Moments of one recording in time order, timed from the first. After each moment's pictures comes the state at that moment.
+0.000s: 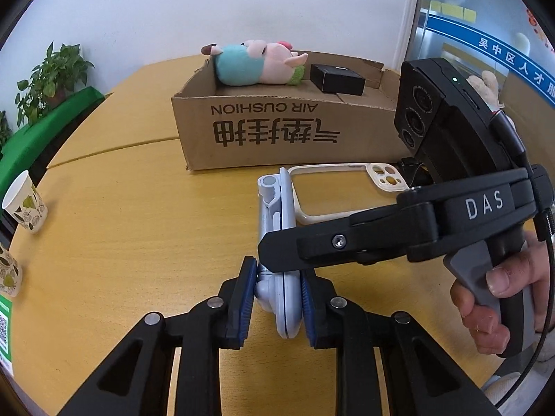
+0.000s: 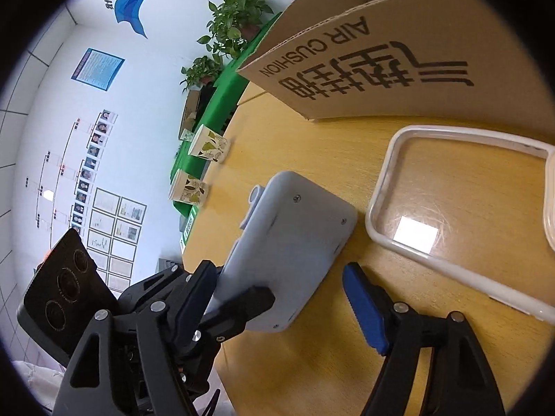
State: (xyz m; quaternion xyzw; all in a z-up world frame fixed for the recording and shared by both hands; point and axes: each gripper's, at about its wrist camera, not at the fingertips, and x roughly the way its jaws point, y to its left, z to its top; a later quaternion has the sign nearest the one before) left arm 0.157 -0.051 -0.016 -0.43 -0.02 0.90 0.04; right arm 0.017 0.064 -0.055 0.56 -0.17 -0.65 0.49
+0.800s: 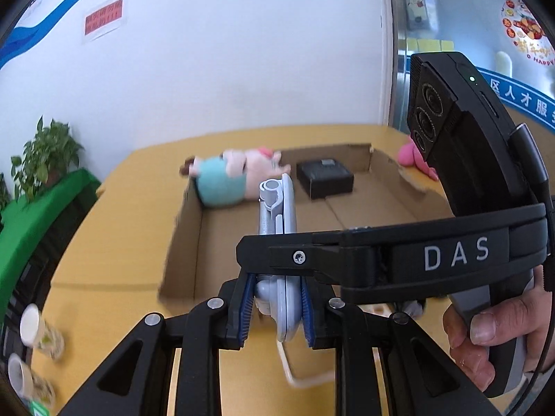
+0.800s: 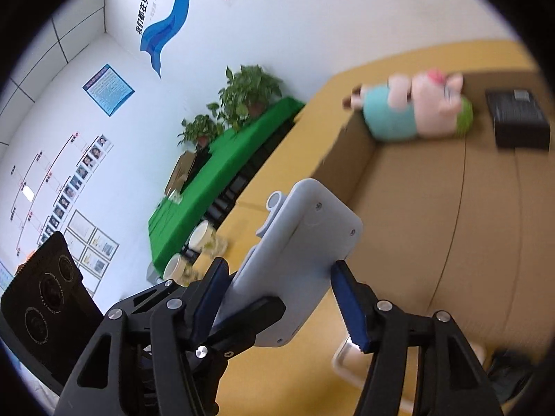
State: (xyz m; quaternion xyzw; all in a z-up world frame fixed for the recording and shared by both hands) left arm 0.060 -0.029 0.089 -0.30 0.03 0.95 0.06; right arm -0.048 0.088 0.069 0.41 -0.15 -0.78 0.45
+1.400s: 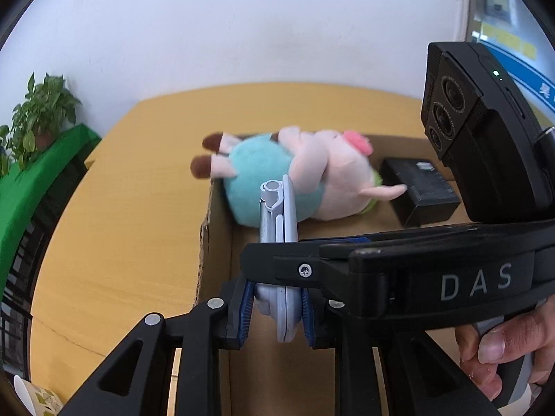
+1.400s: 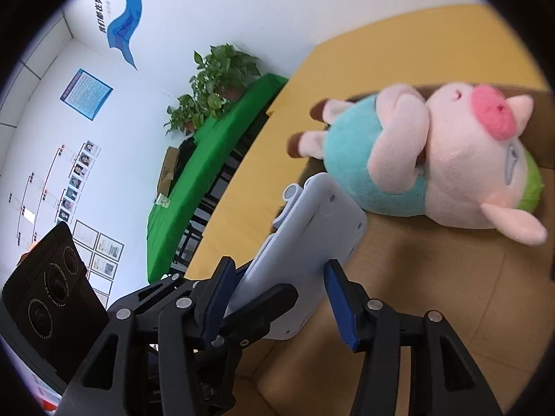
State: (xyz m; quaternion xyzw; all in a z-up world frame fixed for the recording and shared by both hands) left arm -0.139 -0.097 0.038 -0.43 -0.01 0.90 0.00; right arm -0.248 0.005 0.016 0.51 -0.15 -0.71 0.46
